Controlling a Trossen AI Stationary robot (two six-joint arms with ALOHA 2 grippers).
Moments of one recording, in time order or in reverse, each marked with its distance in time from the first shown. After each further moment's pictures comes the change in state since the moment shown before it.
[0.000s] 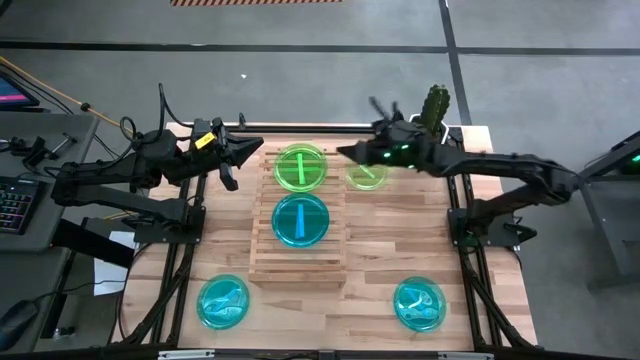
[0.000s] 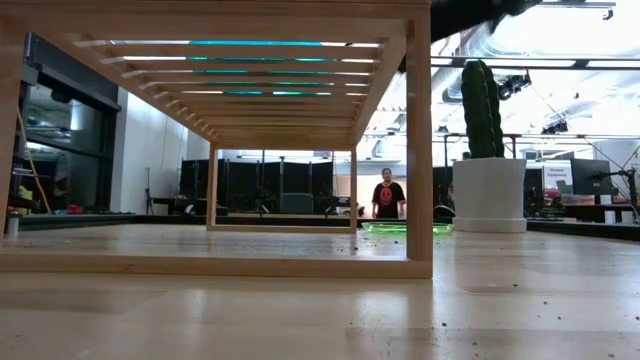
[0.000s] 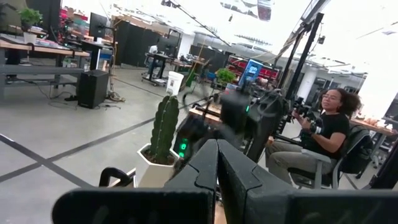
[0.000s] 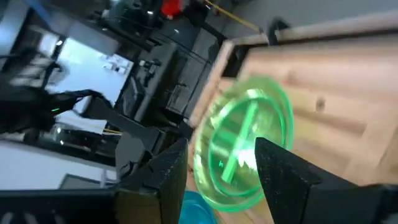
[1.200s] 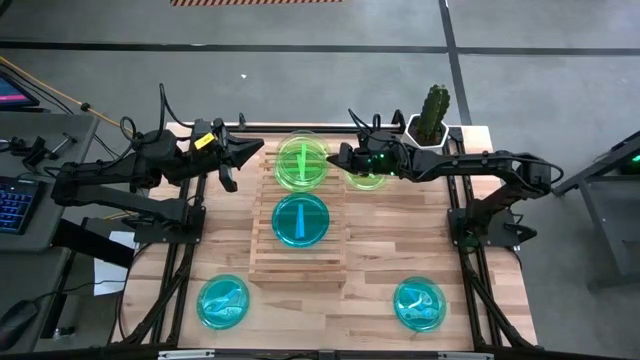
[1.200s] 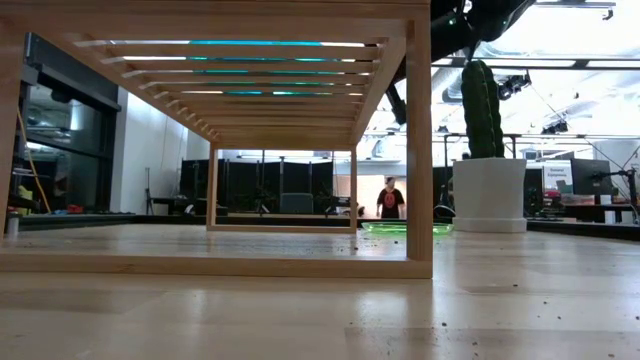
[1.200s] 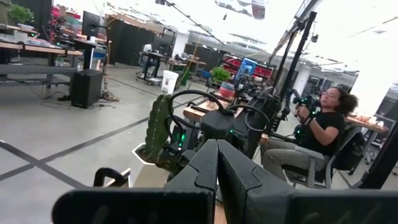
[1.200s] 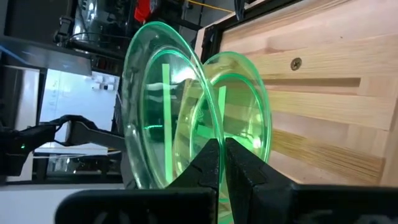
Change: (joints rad) left arm 0.000 0.000 0.000 0.001 0.025 0.000; right arm 0.022 0.166 0.001 0.080 0.042 0.265
